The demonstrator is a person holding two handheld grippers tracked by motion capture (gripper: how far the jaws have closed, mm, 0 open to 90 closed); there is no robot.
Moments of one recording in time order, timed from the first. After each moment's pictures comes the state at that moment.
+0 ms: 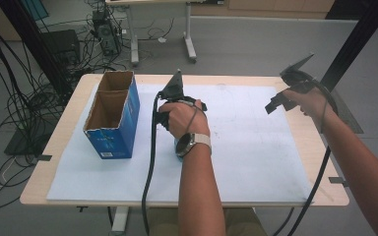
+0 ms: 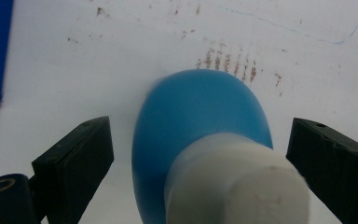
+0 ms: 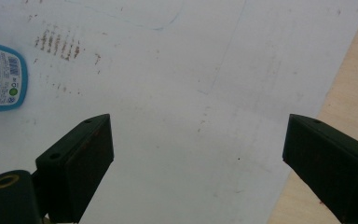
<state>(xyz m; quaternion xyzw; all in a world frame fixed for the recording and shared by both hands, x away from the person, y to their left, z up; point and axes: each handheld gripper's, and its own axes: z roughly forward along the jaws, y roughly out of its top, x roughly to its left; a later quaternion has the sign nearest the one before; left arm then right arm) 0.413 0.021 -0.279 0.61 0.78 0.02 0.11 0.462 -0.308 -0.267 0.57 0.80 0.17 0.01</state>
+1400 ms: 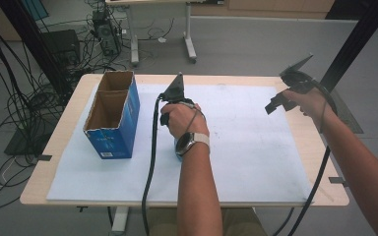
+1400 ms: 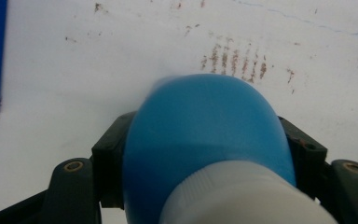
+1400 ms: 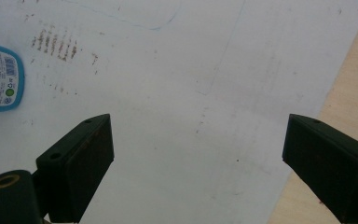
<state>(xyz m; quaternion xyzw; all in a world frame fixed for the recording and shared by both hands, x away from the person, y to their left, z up) 0.421 0.017 -0.289 0.62 0.78 0.03 0.09 0.464 -0.310 -0.271 0.57 0.80 0.17 0.01</state>
